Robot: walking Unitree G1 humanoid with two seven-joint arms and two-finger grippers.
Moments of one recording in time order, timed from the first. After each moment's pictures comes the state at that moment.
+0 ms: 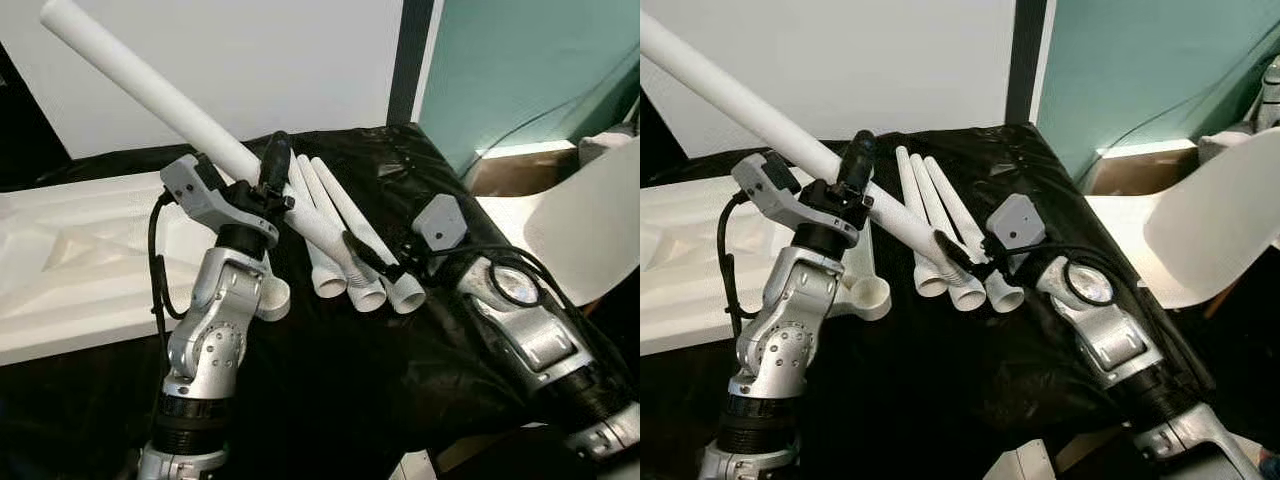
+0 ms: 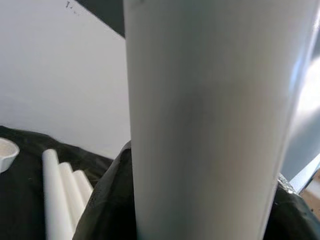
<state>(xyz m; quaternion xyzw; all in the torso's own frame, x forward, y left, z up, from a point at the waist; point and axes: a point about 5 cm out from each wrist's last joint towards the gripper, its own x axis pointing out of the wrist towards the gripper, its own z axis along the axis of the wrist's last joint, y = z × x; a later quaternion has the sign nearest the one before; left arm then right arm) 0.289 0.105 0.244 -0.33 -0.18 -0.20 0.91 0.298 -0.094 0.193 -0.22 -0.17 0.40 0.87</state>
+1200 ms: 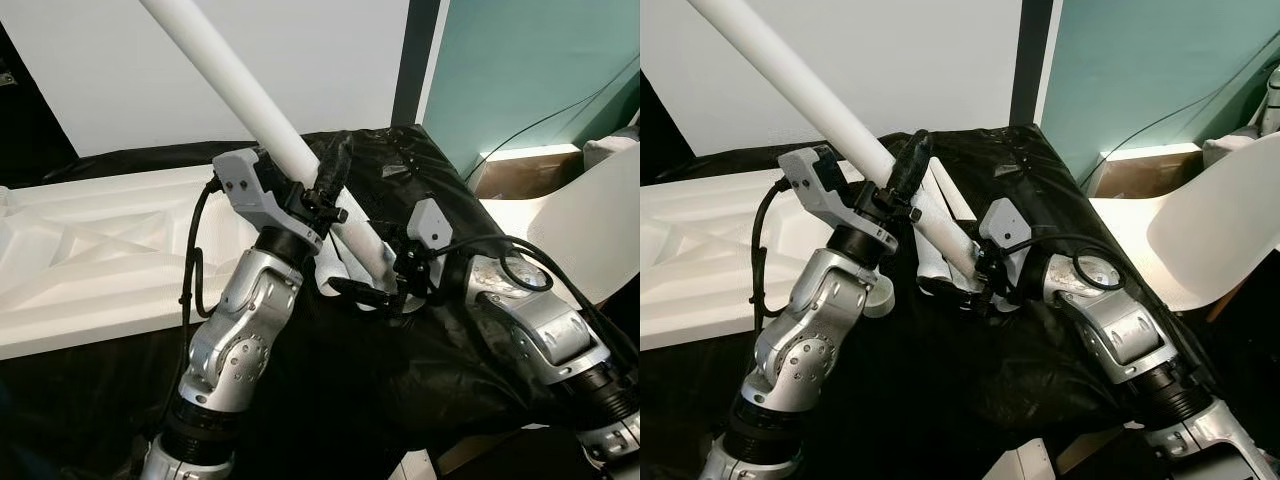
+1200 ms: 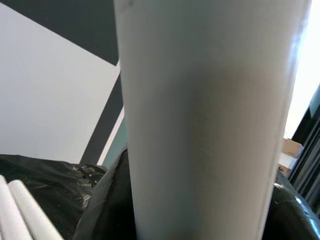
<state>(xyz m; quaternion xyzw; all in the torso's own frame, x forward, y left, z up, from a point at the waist) 0.269 0.060 0.262 -0.29 -0.19 -0.30 0.89 0.286 -0.095 0.199 -0.18 -0.08 0.53 0.83</state>
